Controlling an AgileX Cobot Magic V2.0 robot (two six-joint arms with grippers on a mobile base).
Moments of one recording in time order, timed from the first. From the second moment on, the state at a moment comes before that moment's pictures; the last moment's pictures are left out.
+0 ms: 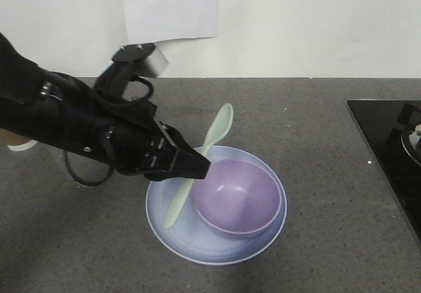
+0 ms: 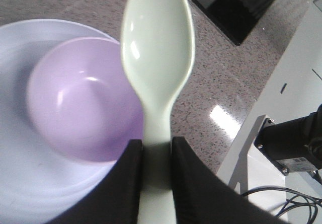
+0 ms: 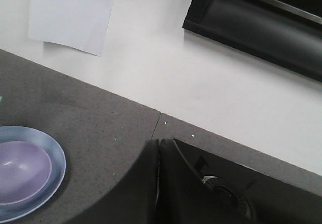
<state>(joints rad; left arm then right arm) -0.53 1.44 -1.25 -0.73 0.95 0.37 0.02 0.66 -1.53 0.04 1.23 -0.37</state>
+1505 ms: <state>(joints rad) -0.59 1.58 -1.25 -0.73 0.82 0.26 0.02 0.66 -1.53 0.06 1.26 -0.34</state>
